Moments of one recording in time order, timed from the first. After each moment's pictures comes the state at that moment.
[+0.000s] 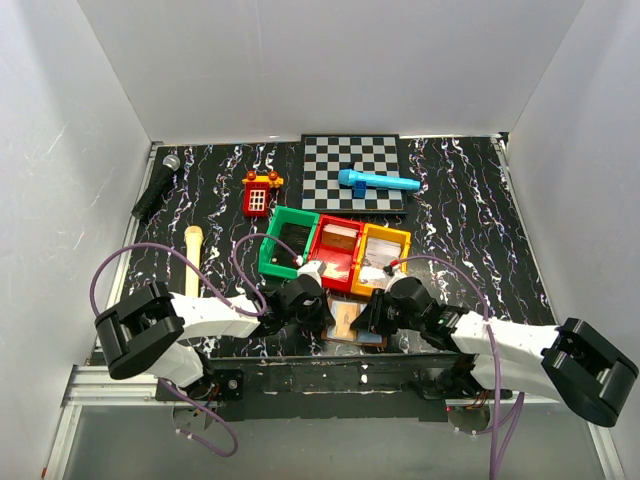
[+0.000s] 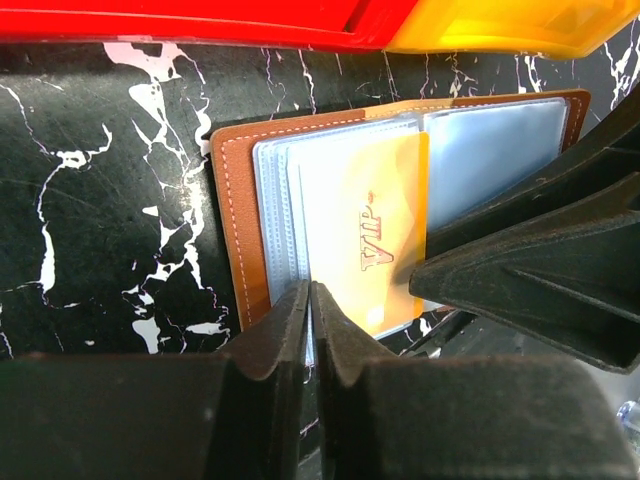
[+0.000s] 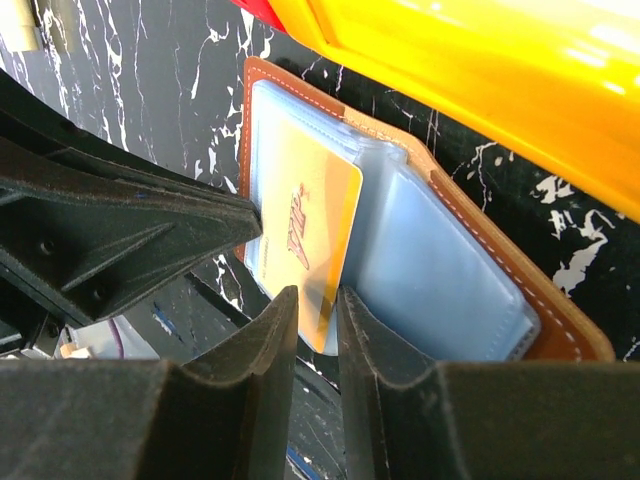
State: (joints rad) left arm -1.06 1.43 0.54 0.12 -0.04 -0.89; right arm 0.90 1.07 0.24 0.15 -0.17 1.01
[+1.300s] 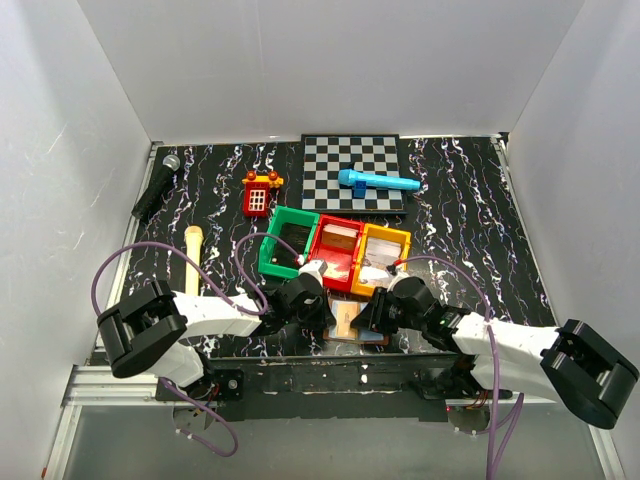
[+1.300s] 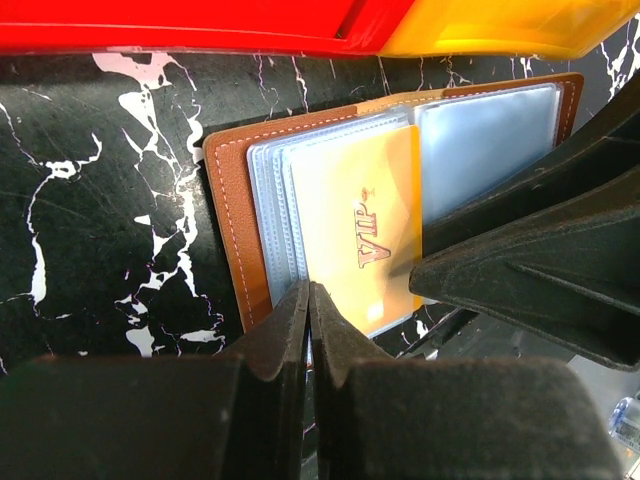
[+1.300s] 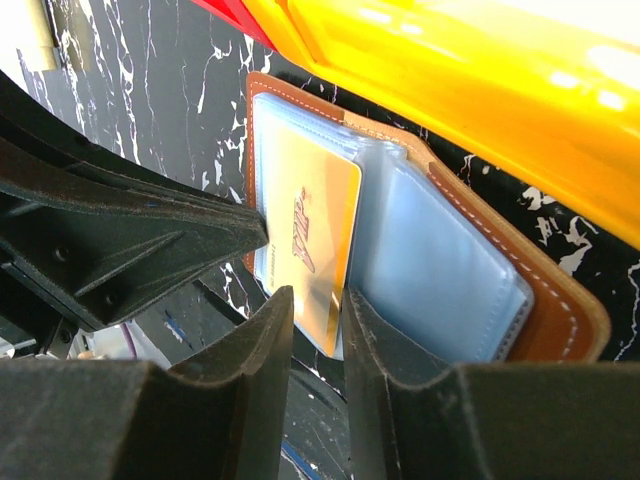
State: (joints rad) left arm -1.06 1.45 0.55 0.13 -0.03 -0.88; right arm 0.88 1.05 0.21 0.18 -0.18 1.04
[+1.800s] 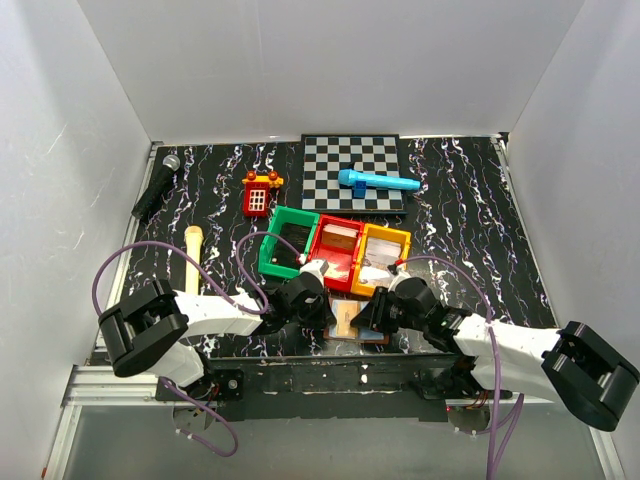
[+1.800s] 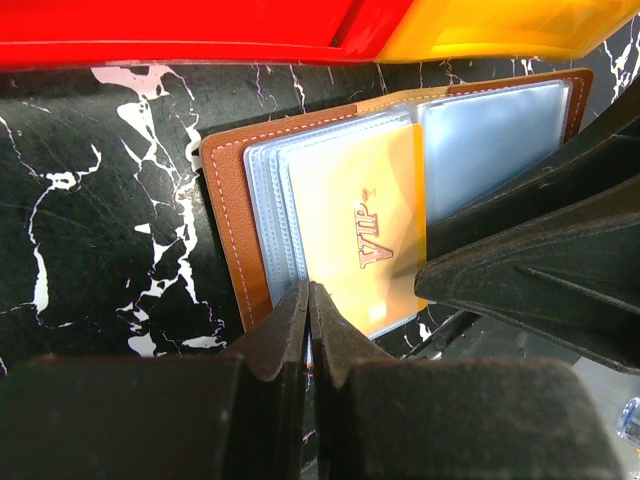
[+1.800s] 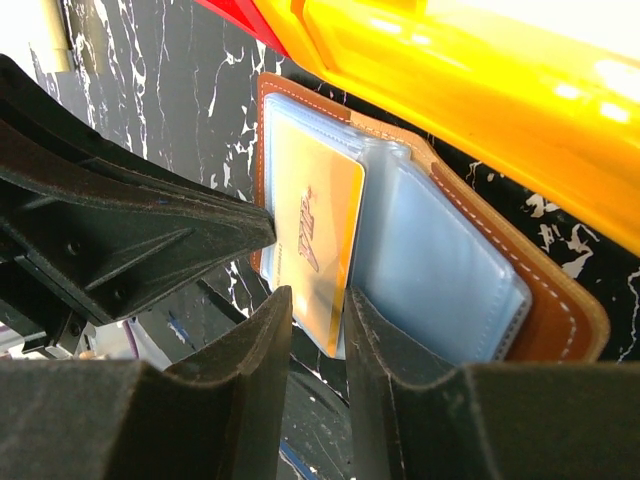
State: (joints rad) left arm -1.05 1.46 0.55 0.13 -0.01 -0.86; right arm 0.88 1.04 0.20 0.22 -0.18 1.04
